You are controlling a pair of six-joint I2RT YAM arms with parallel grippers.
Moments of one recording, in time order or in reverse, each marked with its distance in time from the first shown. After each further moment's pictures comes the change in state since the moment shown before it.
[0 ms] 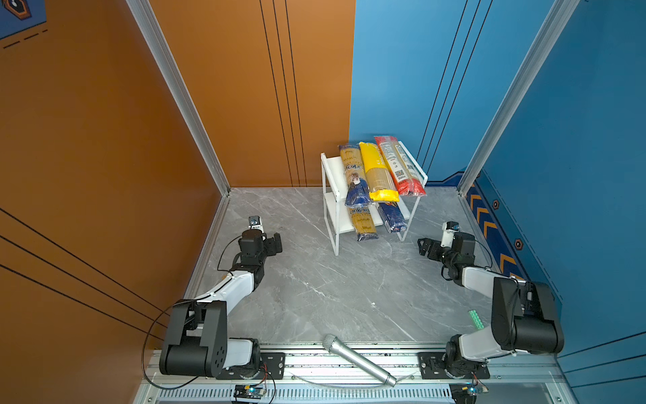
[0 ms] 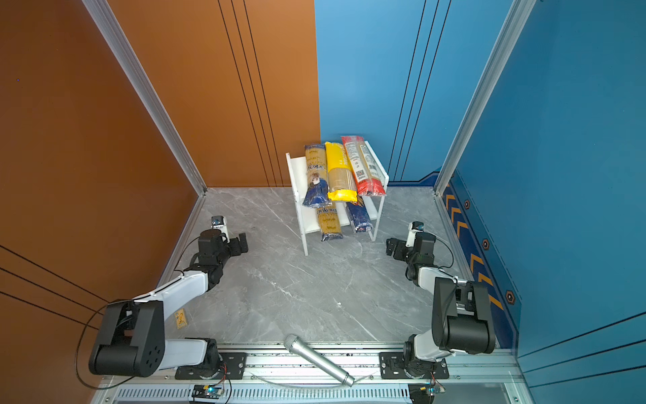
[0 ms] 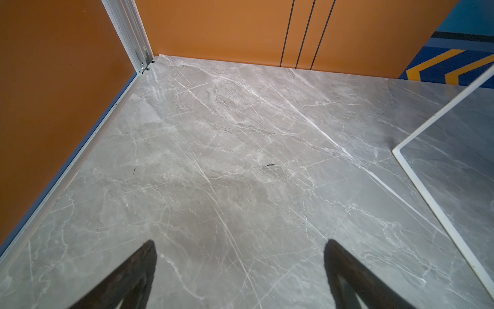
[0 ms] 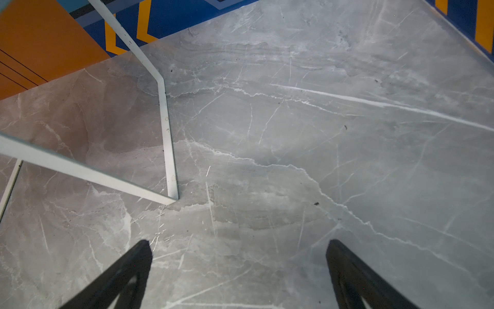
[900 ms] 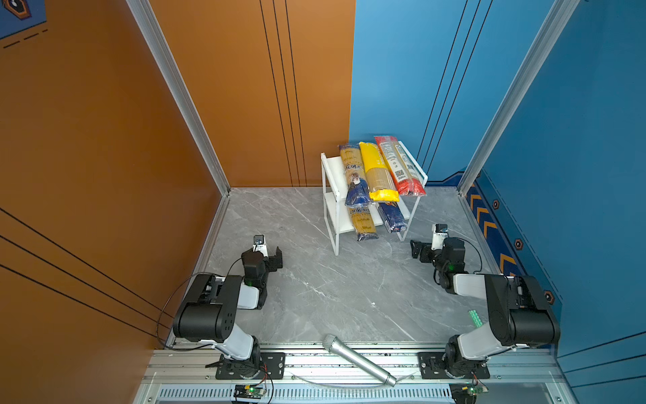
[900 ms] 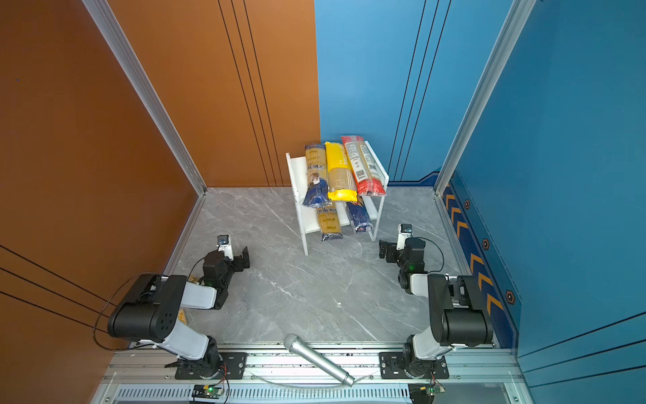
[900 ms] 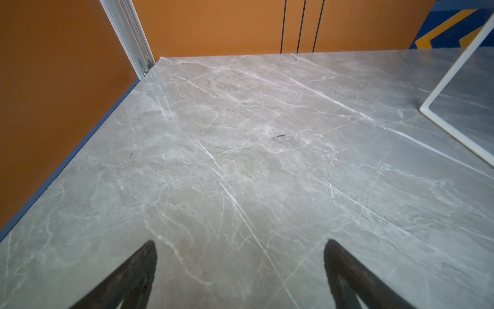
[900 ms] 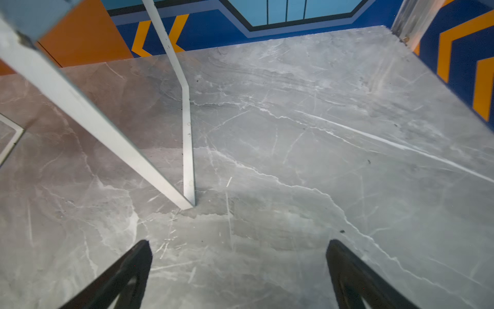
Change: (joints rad) left arm -0.003 0.217 -0.285 0.637 -0.004 0.112; right arm 0.110 0.023 -0.136 0.306 0.121 -0.105
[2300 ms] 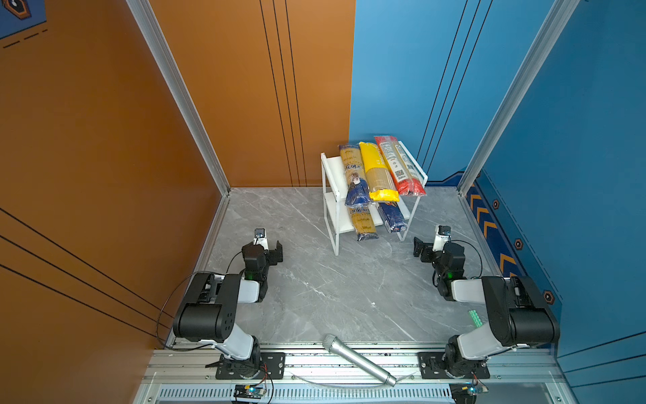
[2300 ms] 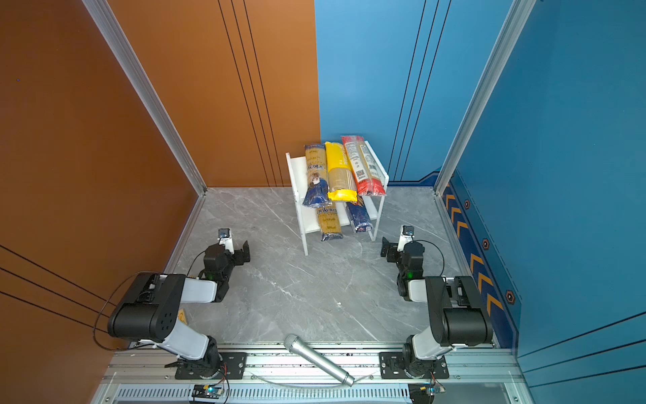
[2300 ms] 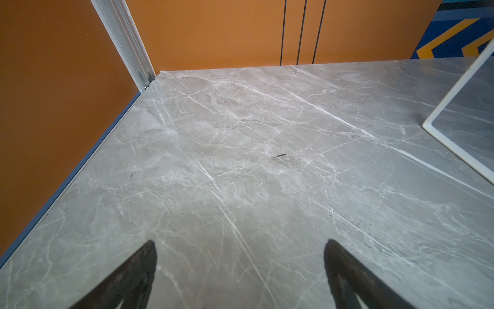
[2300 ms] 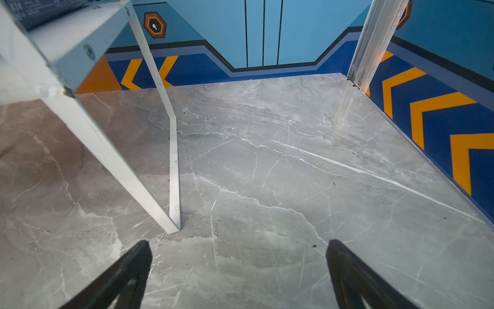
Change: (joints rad) left arm 0.002 0.000 0.083 -0.104 -0.007 0.012; right arm 0.027 0.002 -0.056 0.188 0.104 -0.010
